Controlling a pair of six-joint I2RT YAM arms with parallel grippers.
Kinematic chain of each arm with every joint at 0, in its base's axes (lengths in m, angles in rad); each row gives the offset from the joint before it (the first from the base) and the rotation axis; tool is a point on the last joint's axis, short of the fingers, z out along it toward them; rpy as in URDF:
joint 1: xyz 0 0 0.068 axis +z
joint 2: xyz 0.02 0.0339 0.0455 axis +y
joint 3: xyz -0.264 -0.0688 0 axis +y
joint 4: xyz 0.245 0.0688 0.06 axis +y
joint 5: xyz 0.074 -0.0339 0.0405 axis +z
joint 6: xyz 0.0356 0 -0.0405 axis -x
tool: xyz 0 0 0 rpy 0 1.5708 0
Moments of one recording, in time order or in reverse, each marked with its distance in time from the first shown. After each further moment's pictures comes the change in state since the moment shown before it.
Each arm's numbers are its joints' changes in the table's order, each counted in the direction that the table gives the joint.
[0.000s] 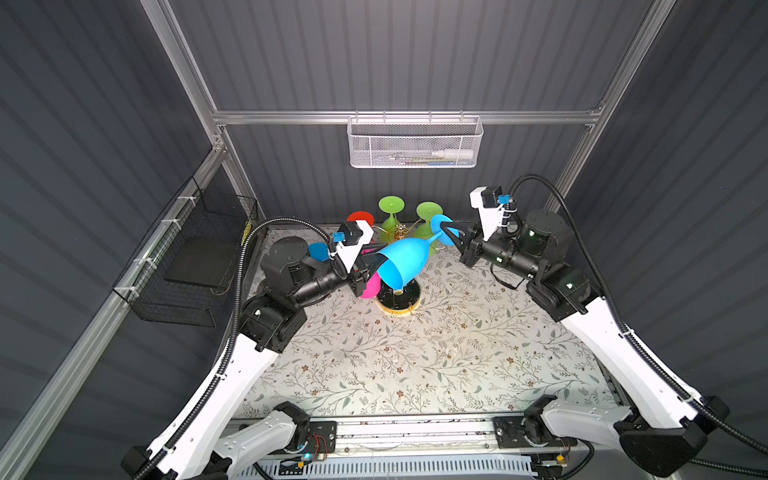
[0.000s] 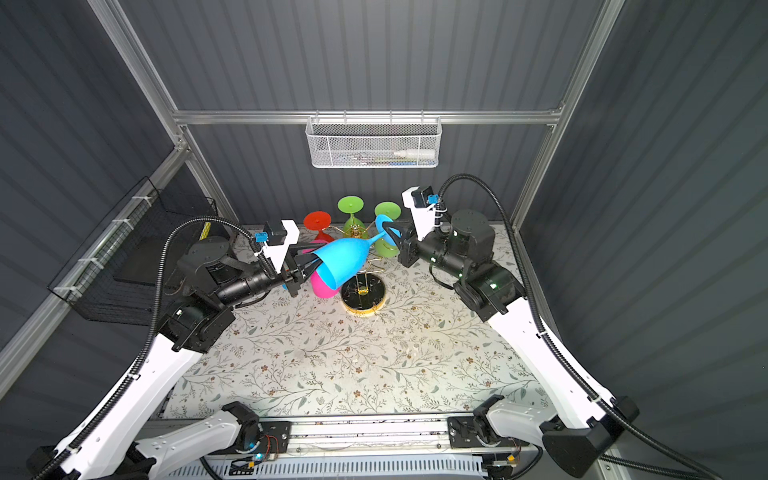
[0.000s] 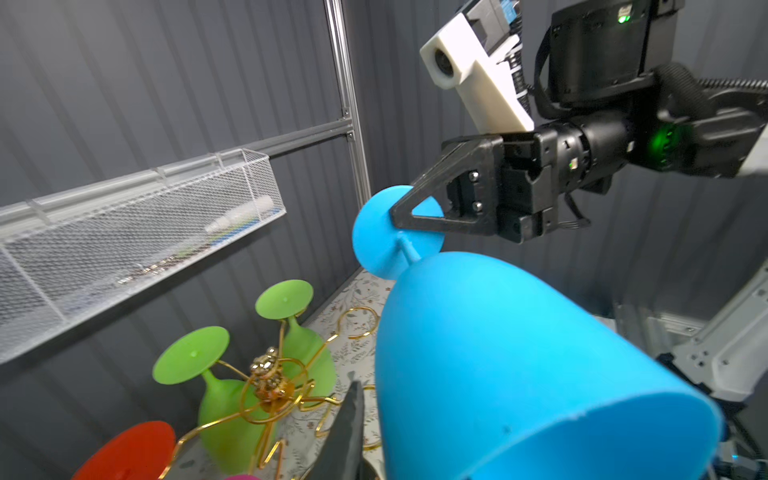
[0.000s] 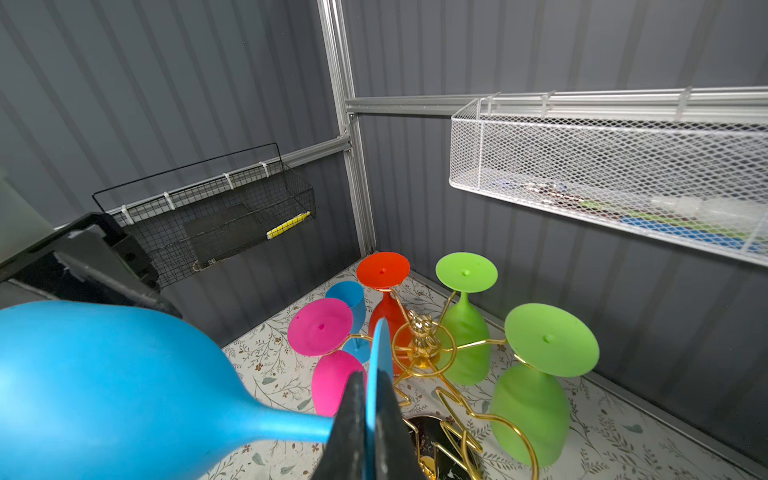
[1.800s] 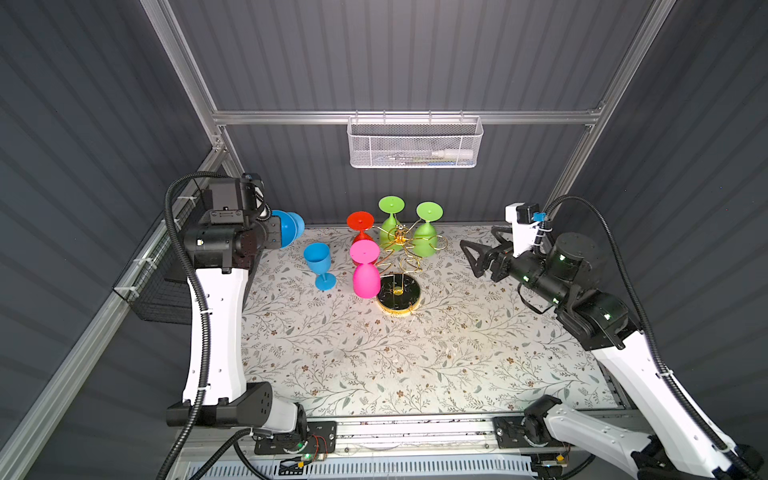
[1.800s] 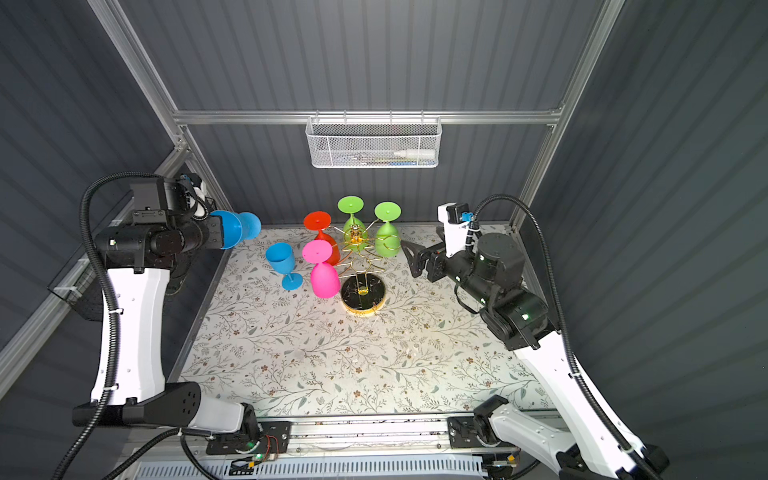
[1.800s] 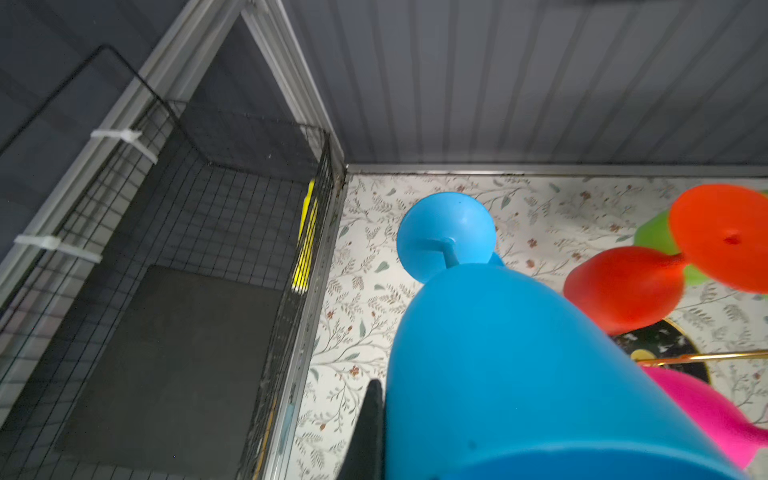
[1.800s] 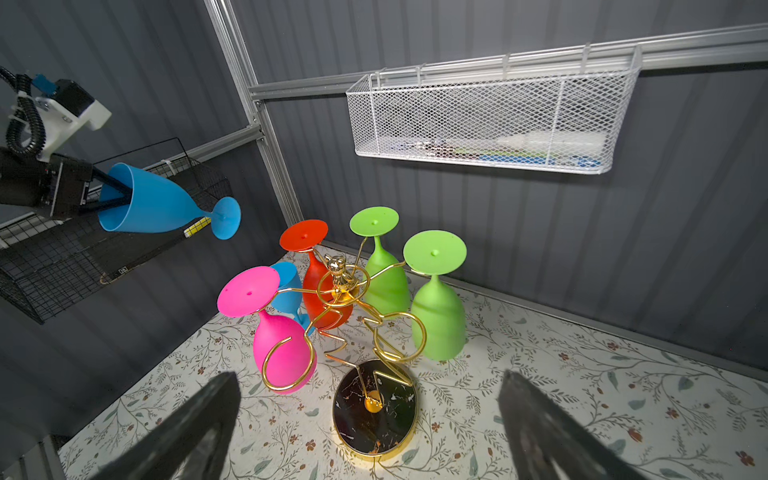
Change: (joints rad) left arm 0.541 0.434 -0.787 1.033 0.737 0.105; right arm -0.050 -0.202 0.097 0.177 -0.235 -0.034
